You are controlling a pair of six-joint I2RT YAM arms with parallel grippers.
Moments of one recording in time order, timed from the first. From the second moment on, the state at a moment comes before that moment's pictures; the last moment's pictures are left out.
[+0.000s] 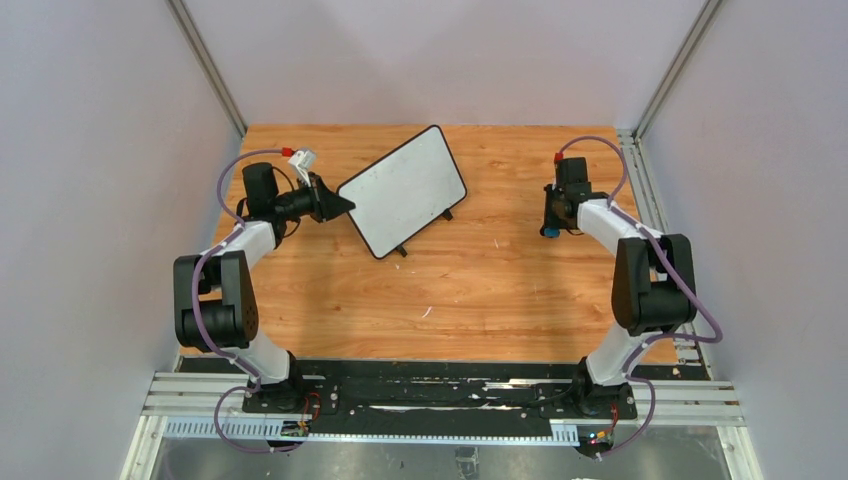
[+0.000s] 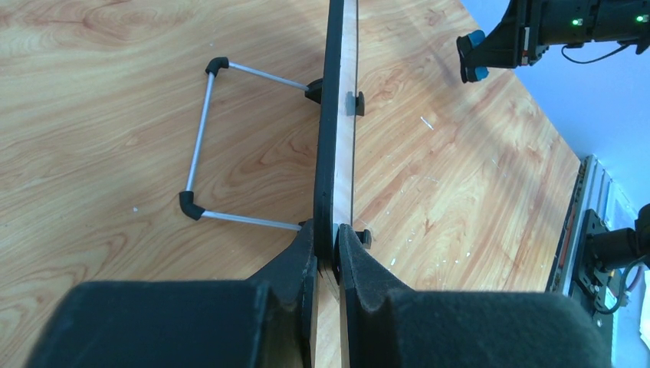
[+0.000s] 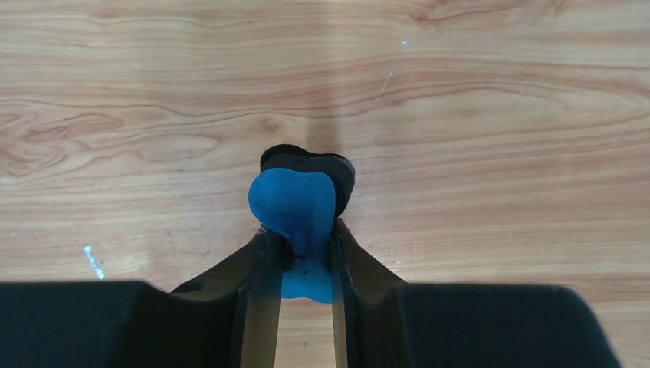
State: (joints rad) left arm 0.12 1.59 0.88 0.25 1.01 -0.12; right arm 0.12 1.69 1.08 -0.28 0.14 0.13
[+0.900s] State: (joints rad) left arm 0.12 1.60 0.88 0.25 1.02 -0.12; right arm 0.05 1.76 1.14 -0.39 0.03 0.19
